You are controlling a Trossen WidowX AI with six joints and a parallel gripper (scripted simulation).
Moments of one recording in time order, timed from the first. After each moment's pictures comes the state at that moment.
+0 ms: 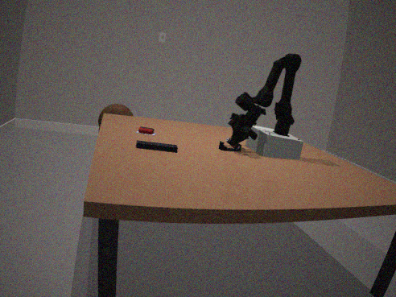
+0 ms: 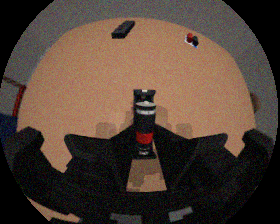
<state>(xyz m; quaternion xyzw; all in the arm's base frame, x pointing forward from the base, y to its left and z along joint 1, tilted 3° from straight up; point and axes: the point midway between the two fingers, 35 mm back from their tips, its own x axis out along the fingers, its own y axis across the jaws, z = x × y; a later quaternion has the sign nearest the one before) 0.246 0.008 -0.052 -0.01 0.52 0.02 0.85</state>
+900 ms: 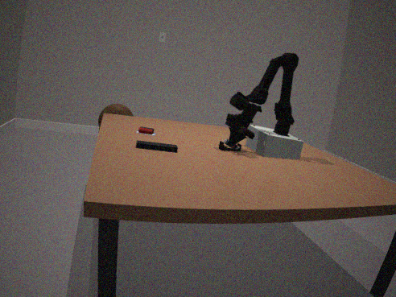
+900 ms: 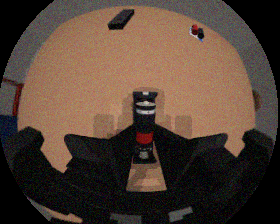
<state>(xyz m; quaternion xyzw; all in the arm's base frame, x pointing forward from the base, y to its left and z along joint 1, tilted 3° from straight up) 0.256 0.009 -0.054 -0.01 0.57 0.02 0.82</state>
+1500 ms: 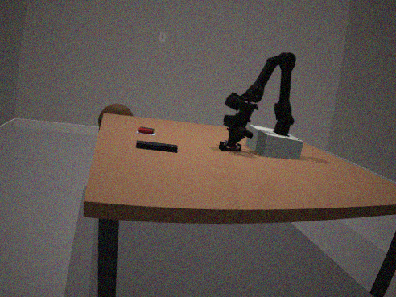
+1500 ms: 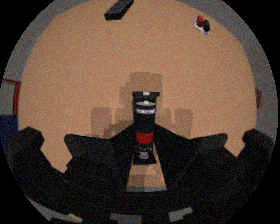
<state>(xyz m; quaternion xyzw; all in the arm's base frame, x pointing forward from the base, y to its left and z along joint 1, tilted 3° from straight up) 0.261 0.009 -0.057 -0.01 0.61 0.02 0.79</state>
